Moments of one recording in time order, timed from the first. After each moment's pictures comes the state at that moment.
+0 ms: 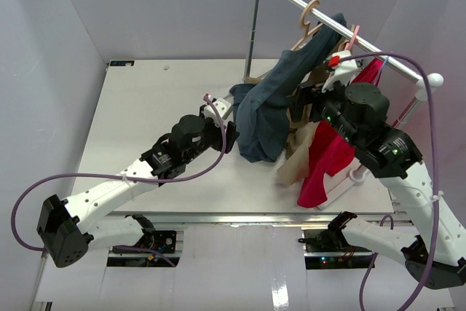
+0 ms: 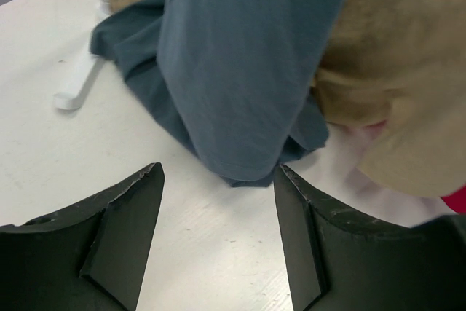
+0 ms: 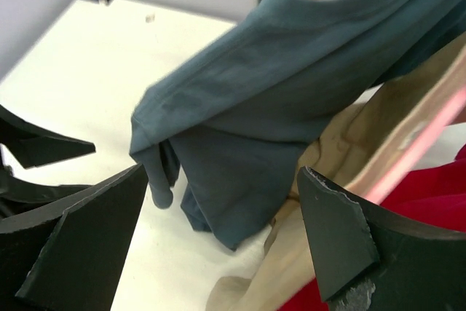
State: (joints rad) left arm -0.84 1.14 0.91 -0.03 -0.15 -0.05; right arm 0.67 0.97 1.42 -0.63 0.22 0.13
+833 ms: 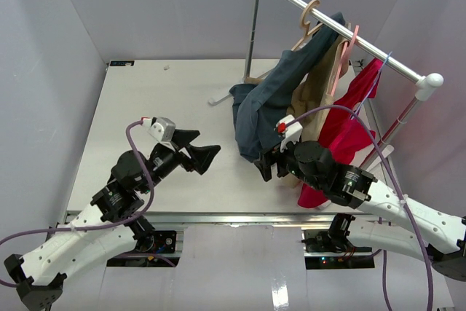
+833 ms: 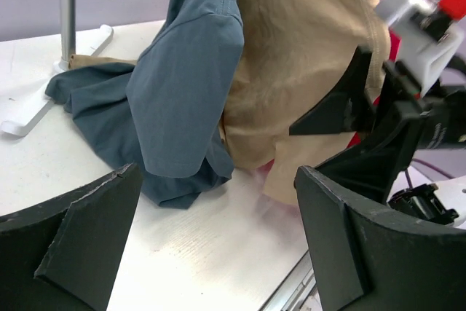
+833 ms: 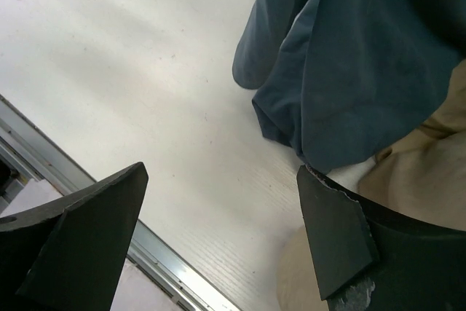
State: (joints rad) left arm -0.84 0.60 0.68 -0.01 -0.06 -0.30; right arm 1.07 0.83 0.83 -0.40 0.31 0.24
